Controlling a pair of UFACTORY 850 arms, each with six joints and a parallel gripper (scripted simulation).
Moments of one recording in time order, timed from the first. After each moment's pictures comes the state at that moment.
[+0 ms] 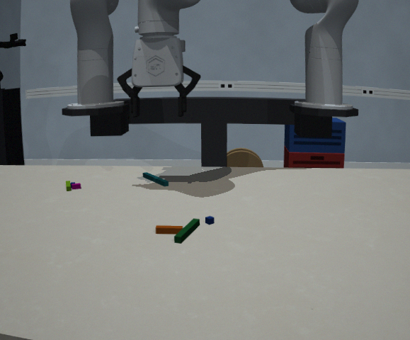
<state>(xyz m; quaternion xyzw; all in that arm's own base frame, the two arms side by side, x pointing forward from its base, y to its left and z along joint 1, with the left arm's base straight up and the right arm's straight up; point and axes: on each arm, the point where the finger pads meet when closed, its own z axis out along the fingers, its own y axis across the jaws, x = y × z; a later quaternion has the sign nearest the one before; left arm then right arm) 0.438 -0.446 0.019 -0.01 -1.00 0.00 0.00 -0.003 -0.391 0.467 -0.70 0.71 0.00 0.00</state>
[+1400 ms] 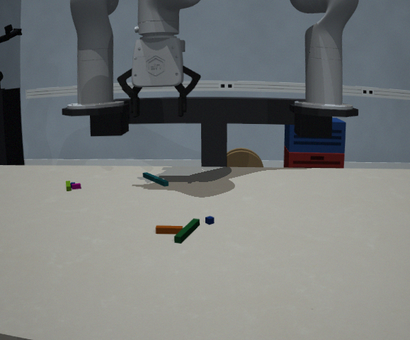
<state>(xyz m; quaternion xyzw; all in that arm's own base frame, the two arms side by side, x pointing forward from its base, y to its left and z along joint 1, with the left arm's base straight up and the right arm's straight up) 0.438 -0.446 0.019 -0.01 -1.00 0.00 0.00 -0.003 -0.391 0.467 -0.70 0.71 0.00 0.00</state>
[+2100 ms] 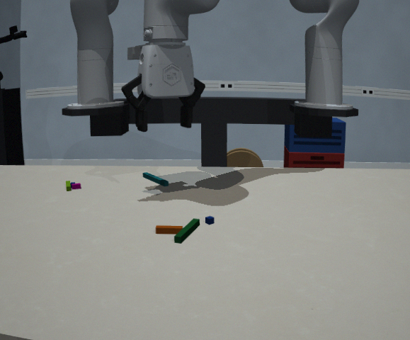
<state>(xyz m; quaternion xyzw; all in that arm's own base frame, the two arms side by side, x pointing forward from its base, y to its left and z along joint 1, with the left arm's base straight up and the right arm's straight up) 0.497 -0.426 0.001 0.30 -0.95 0.01 0.01 -0.003 -0.391 0.467 -0.70 0.71 0.00 0.00</state>
